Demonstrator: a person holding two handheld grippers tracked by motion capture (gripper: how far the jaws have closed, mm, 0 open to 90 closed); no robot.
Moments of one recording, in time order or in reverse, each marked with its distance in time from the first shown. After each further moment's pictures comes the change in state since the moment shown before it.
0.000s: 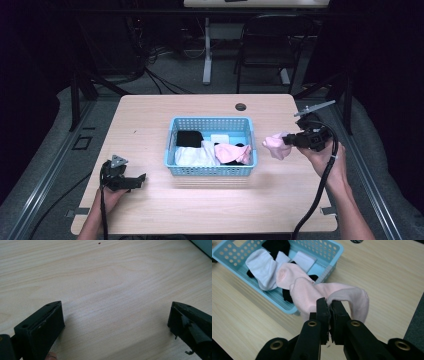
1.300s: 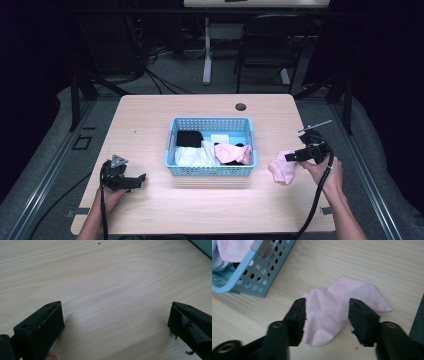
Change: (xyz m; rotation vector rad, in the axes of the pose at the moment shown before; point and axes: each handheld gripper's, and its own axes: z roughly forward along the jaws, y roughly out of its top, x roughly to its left) left arm 0.000 0.000 0.000 0.003 -0.005 0.001; right arm -0.049 -0.053 0.068 0.130 -0.010 0.183
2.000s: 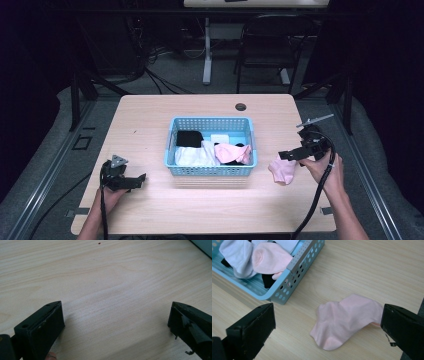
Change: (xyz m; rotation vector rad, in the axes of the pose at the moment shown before) left arm -0.001 0.000 0.000 -0.003 0.005 -0.002; right arm 0.027 0.012 -0.033 -0.081 0.019 -0.095
